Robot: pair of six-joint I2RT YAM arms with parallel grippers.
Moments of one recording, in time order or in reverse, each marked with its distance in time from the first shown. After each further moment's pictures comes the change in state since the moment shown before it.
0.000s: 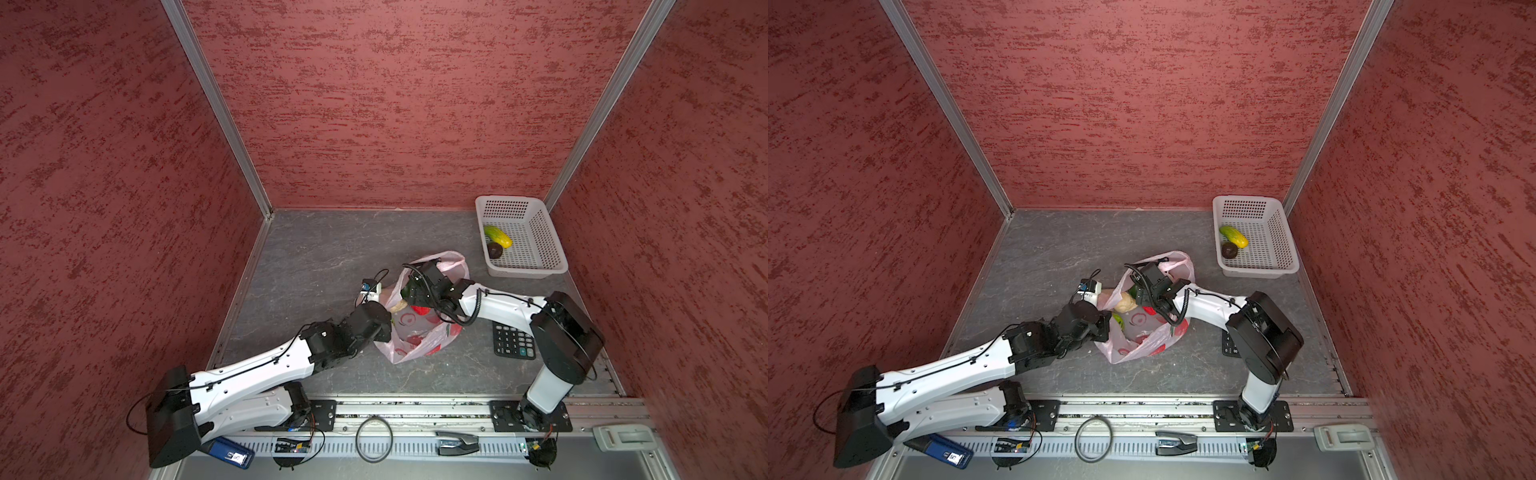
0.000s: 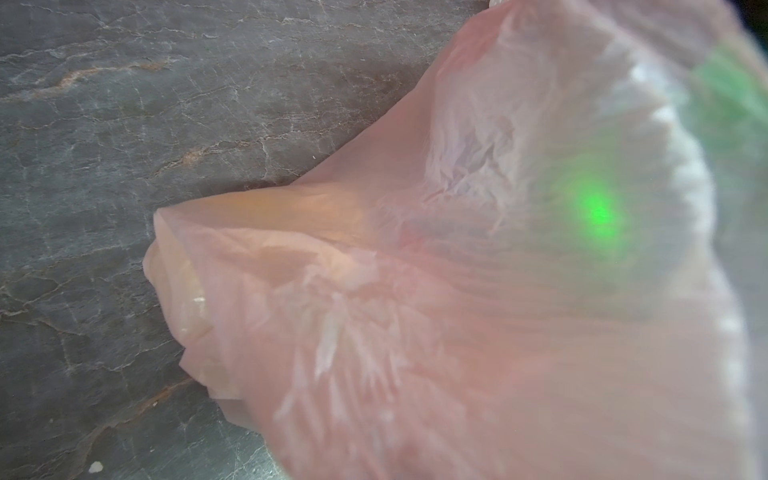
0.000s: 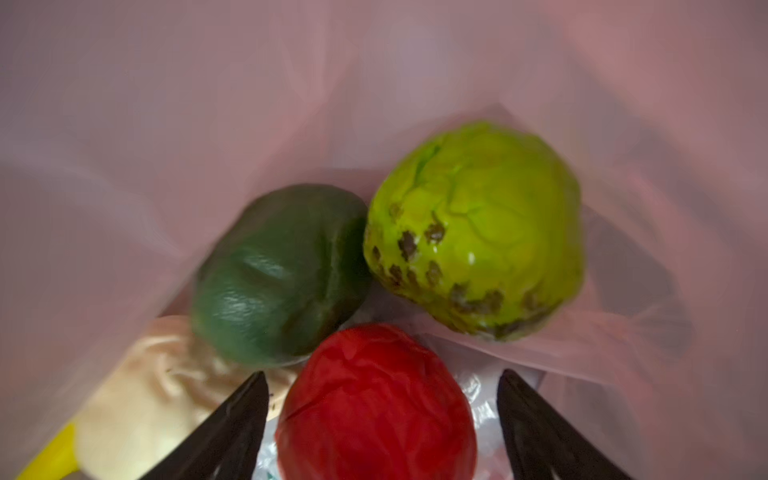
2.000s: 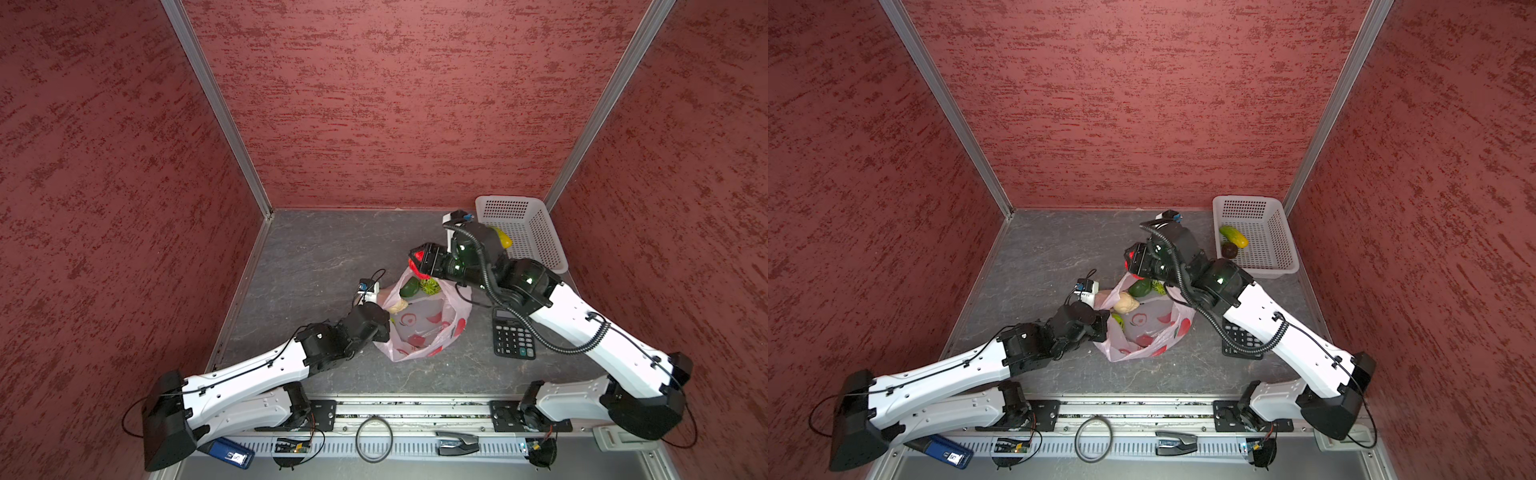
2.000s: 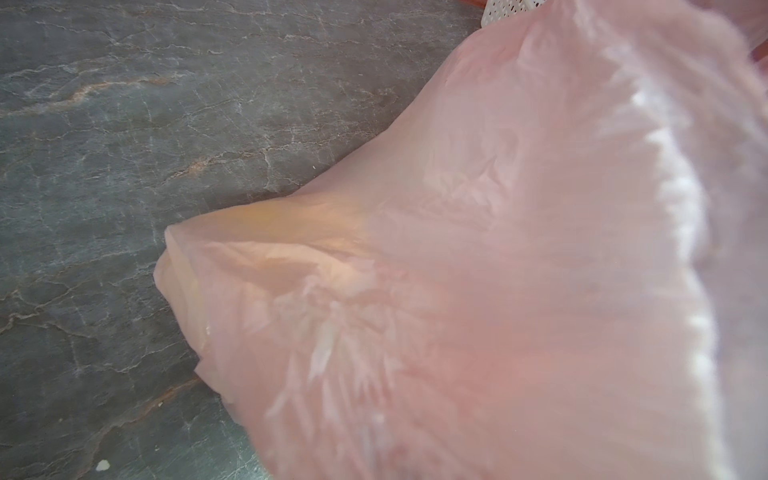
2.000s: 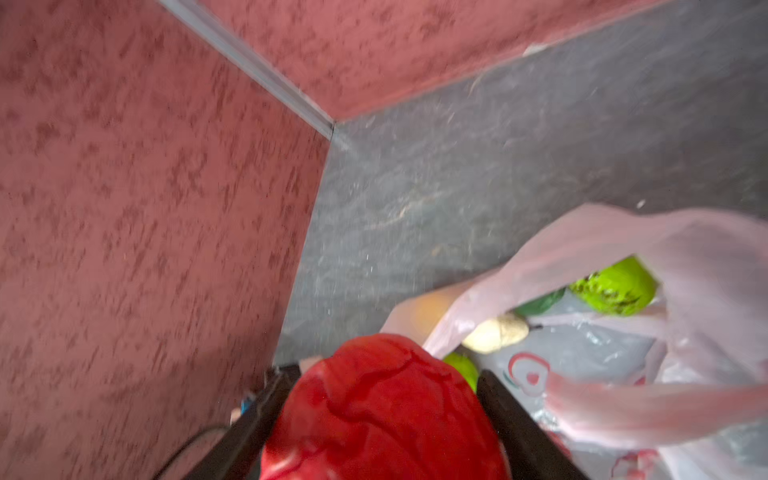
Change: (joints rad) left arm -0.008 -0.035 0.000 -0.011 -0.016 -0.001; right arm 0.057 -0.417 0.460 -0.377 -0.113 0.055
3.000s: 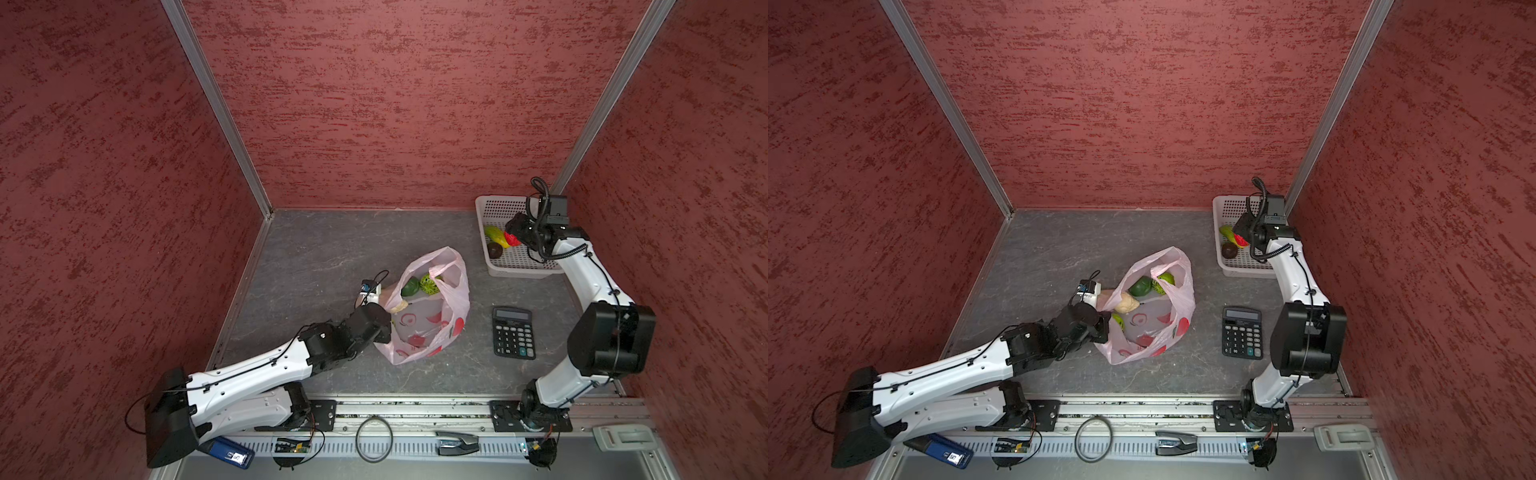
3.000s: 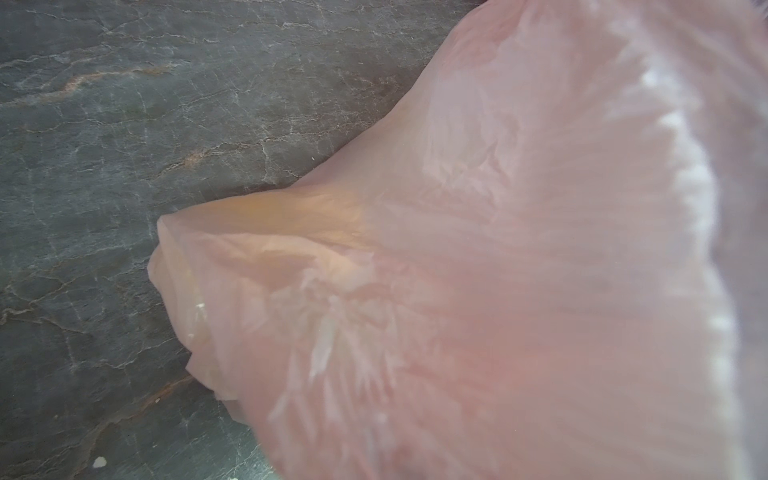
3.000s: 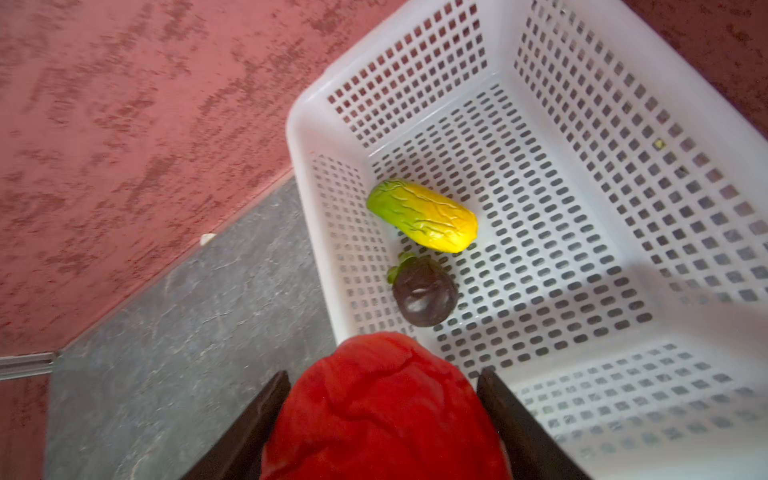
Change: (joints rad) left arm -0.009 0.020 0.000 -0.001 -0.001 -0.005; right arm -0.922 0.347 -0.075 0.167 -0.192 -0.337
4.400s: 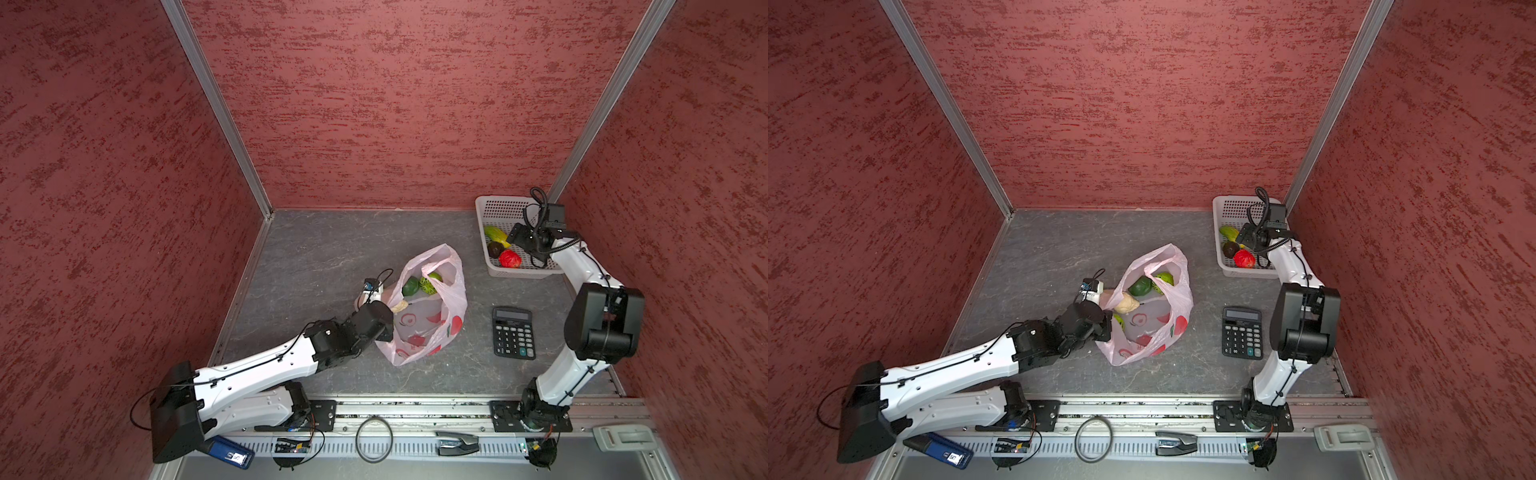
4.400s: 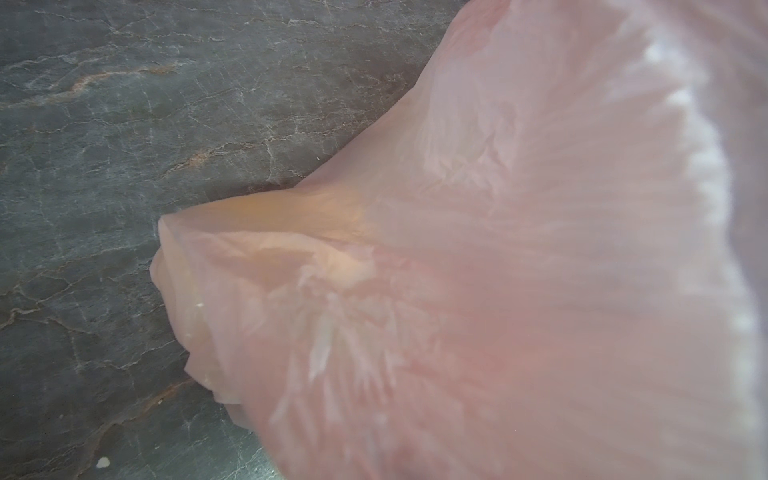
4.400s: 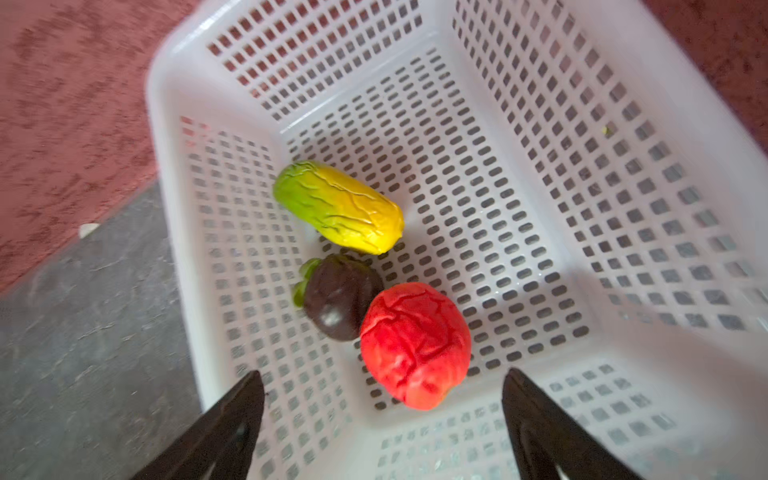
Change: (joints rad) left arm 0.002 0.048 0.030 -0.013 -0.014 -0.006; right arm -0.033 0.056 -0.047 0.021 0.026 -0.103
